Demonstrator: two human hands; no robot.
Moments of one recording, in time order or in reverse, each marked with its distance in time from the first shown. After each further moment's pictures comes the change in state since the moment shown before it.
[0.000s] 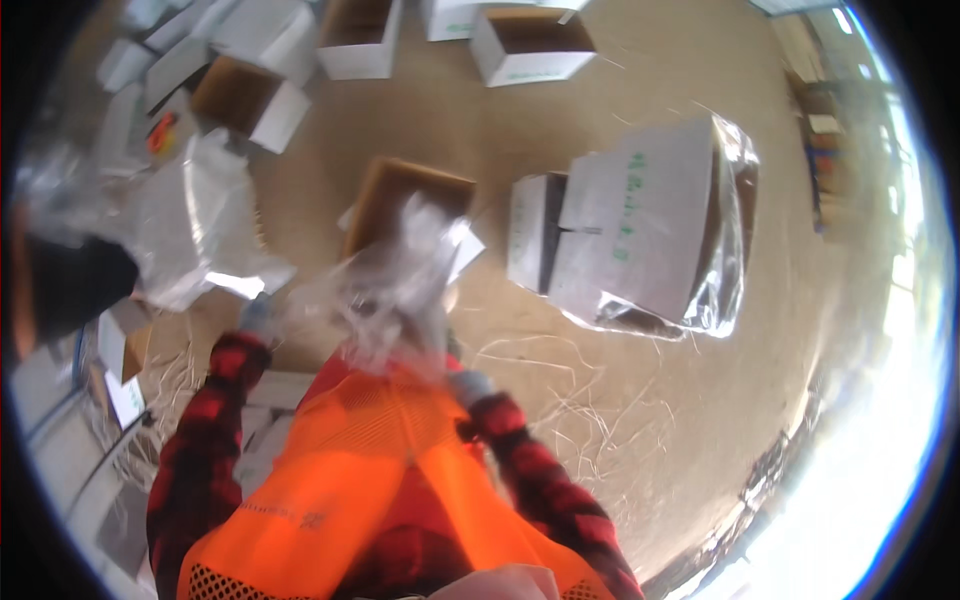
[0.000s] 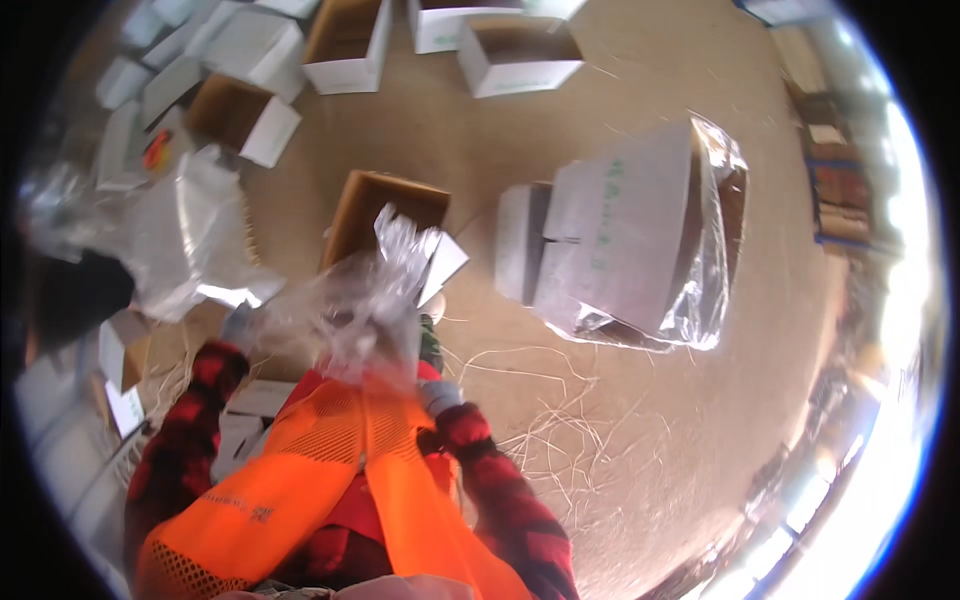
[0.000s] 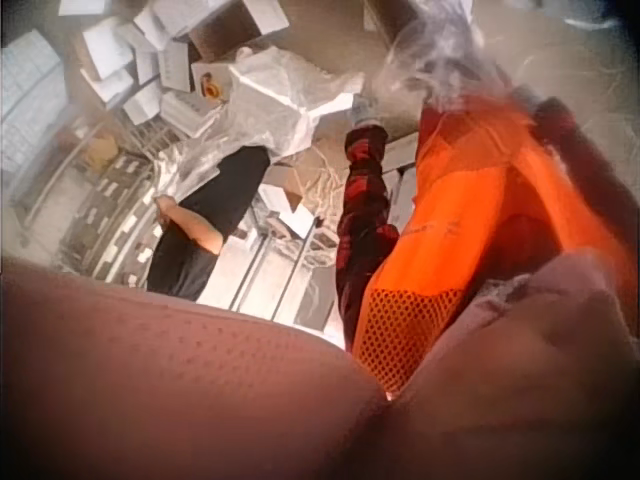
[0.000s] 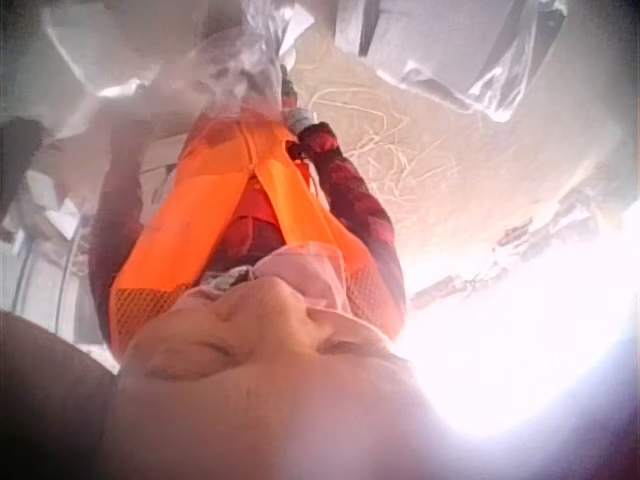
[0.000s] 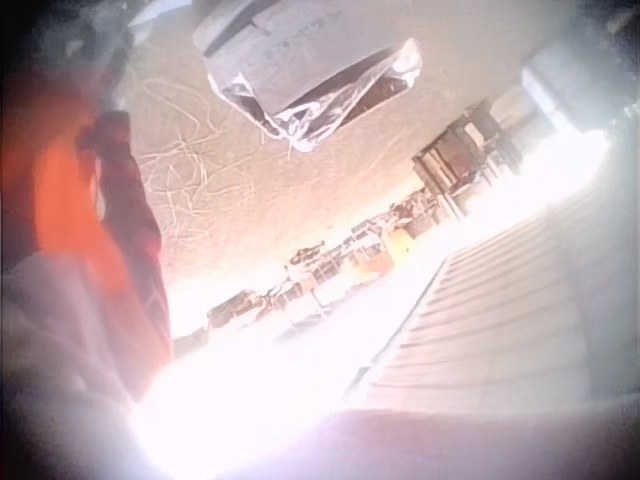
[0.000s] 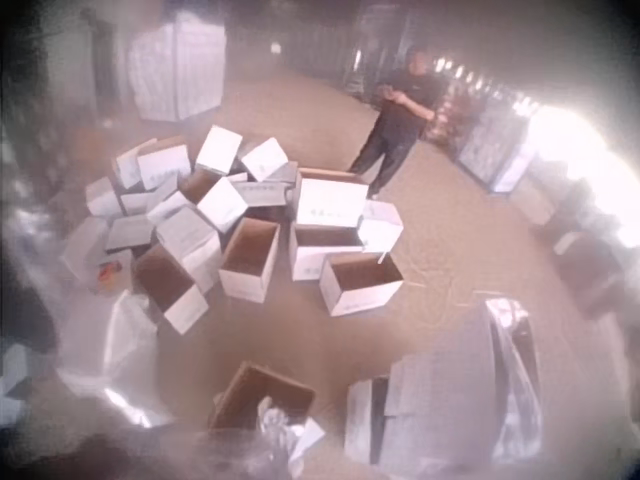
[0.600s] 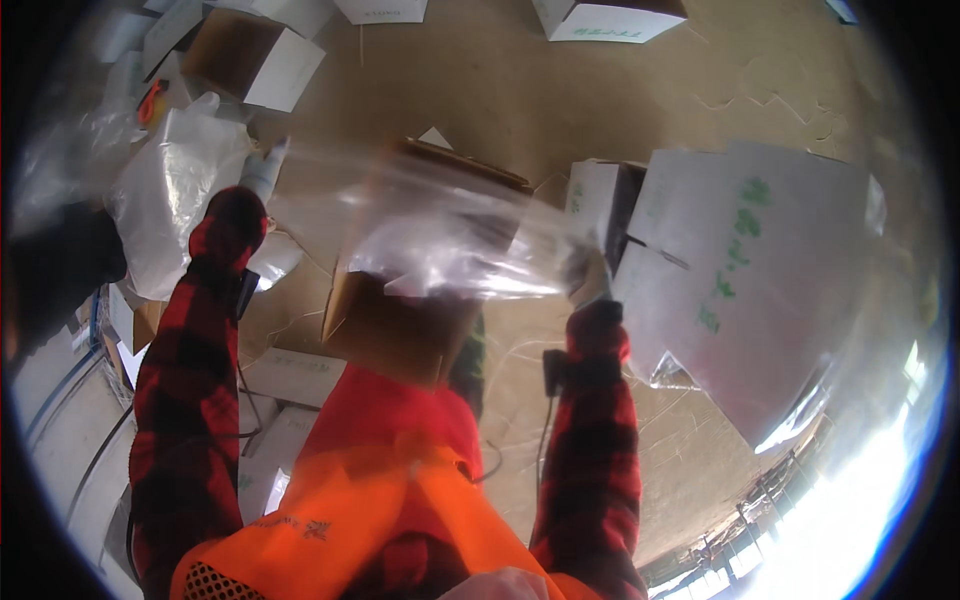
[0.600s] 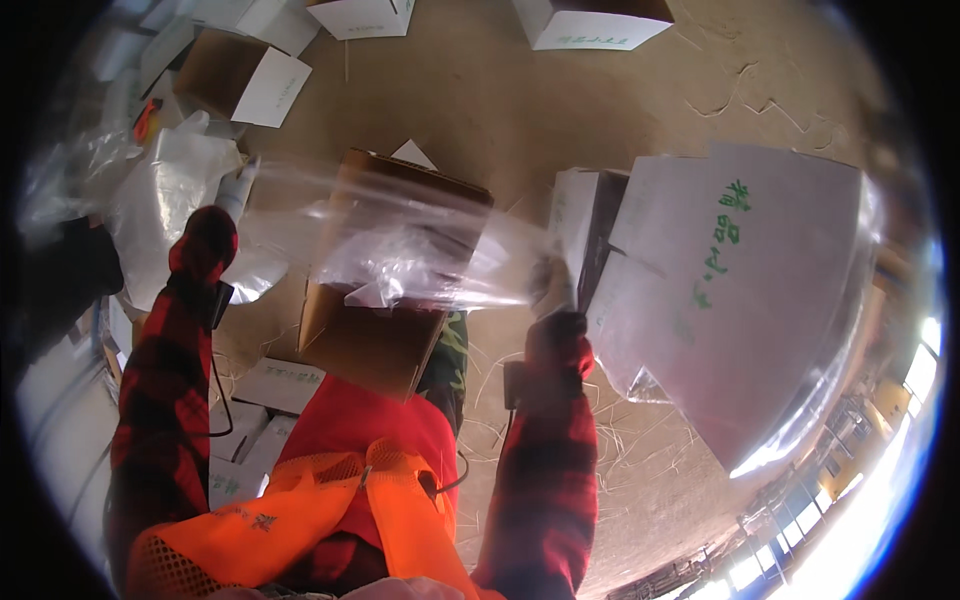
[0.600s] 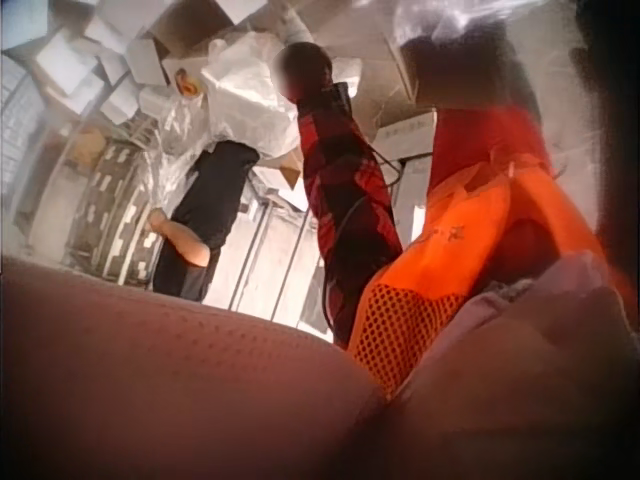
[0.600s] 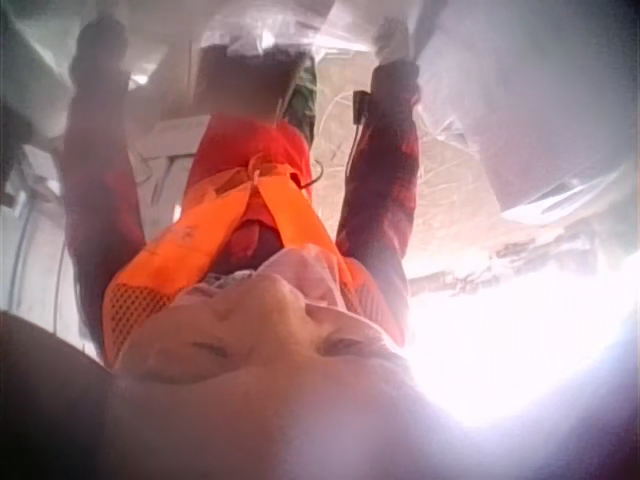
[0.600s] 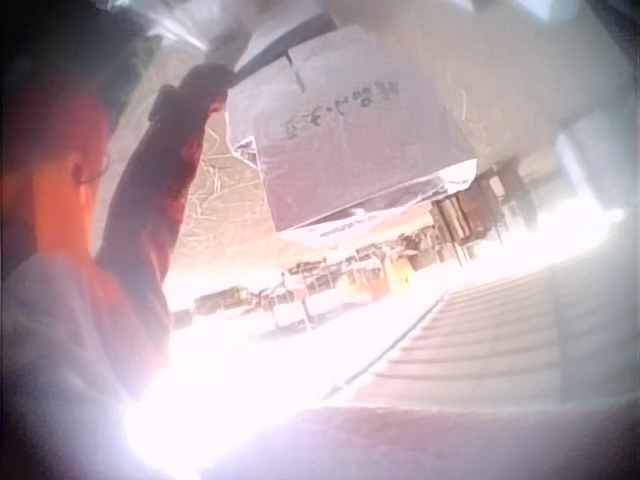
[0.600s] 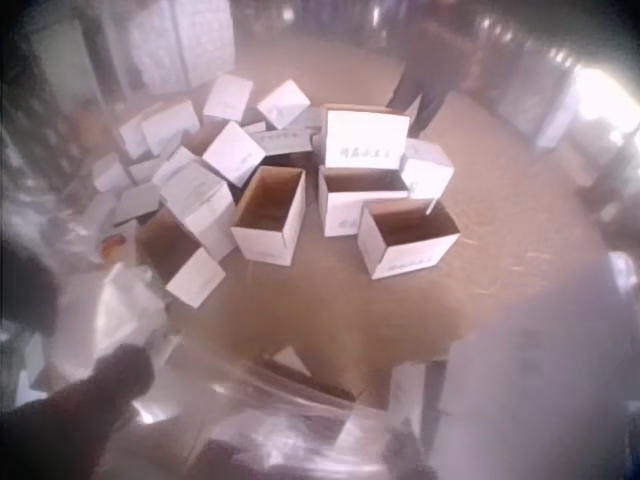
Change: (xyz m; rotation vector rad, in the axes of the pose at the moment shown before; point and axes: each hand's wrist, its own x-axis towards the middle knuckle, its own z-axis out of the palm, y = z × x) left_hand 0.388 0.050 0.071 0.704 0.473 0.307; right_hand 0.405 0.192 -0.139 1.966 0.116 0.085
